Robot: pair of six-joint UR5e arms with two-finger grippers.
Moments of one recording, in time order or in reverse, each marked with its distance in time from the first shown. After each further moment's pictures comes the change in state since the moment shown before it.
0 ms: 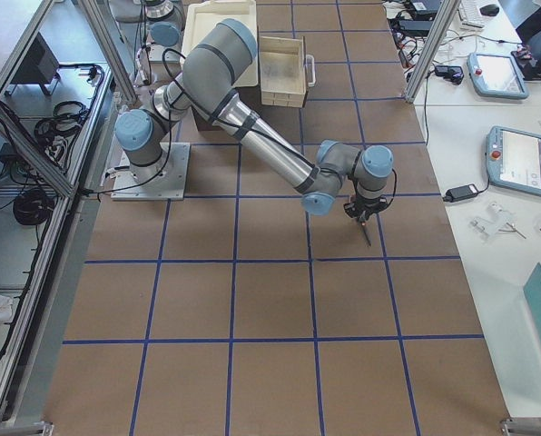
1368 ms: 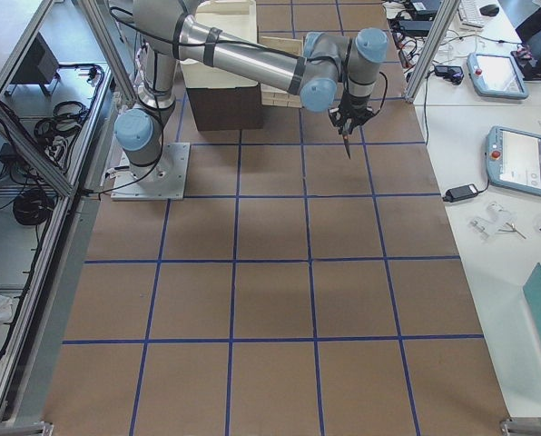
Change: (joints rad) left arm 0.000 0.012 0.000 -0.004 0.003 0.000; right arm 0.310 -0.362 0.013 0.458 0.001 0.439
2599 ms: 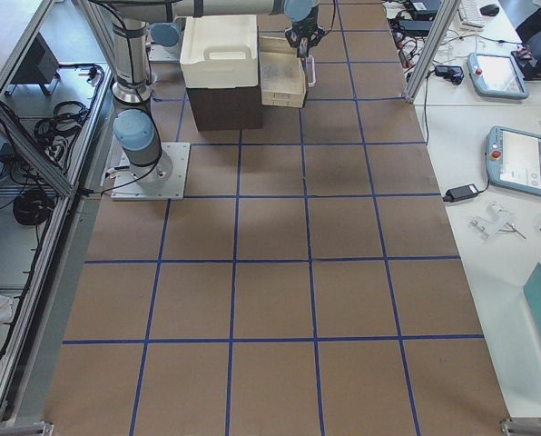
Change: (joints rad) left arm 0.001 0.015 0.000 -0.013 0.002 0.000; right arm 0.487 -0.078 0.050 0.014 -0.063 0.414
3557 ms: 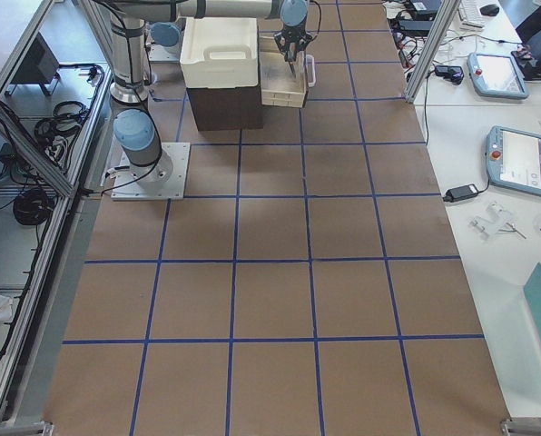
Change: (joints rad) left arm 0.001 0.007 -0.001 -0.018 0.001 0.000; right arm 0.073 0.024 0.066 -0.029 0.008 -0.004
